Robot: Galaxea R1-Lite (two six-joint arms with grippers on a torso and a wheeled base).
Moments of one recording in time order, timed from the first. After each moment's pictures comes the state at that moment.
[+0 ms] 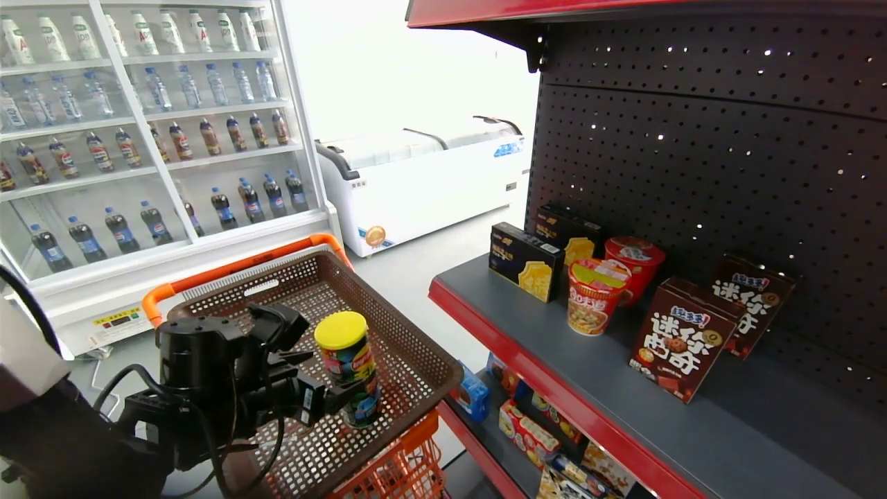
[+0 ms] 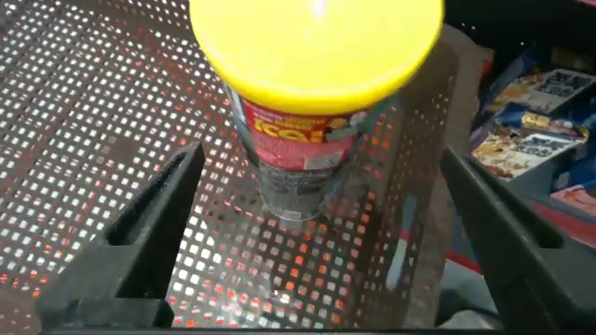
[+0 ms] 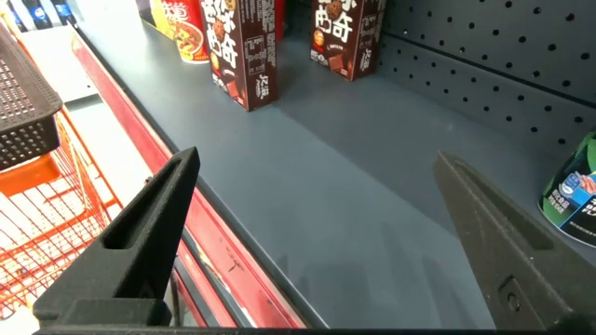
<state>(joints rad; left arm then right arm) -0.19 1.94 -0.39 -1.06 -0.24 0.10 0.00 0.00 0.00 0.00 -0.02 -0.01</state>
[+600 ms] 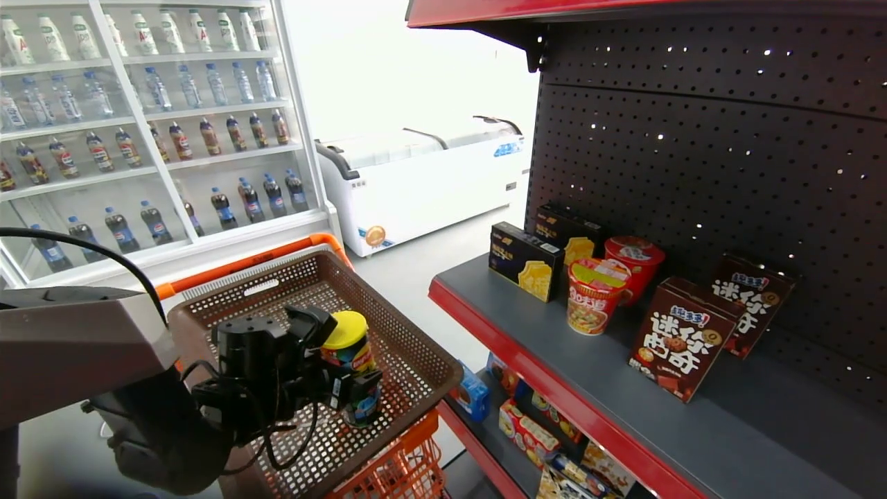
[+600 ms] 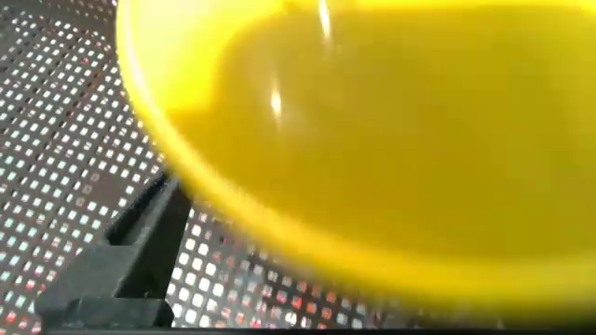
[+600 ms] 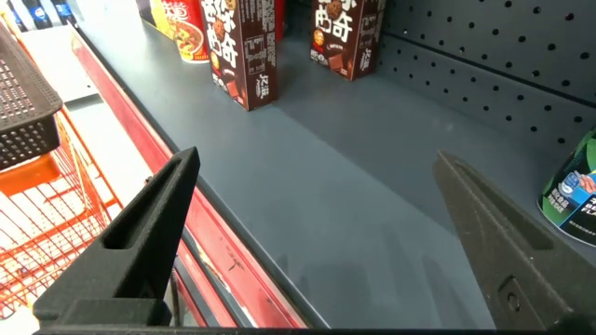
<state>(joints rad) -0.19 2.18 -0.53 -1.19 -0.24 0.12 0.00 0.00 0.00 0.00 -0.02 -0.01</state>
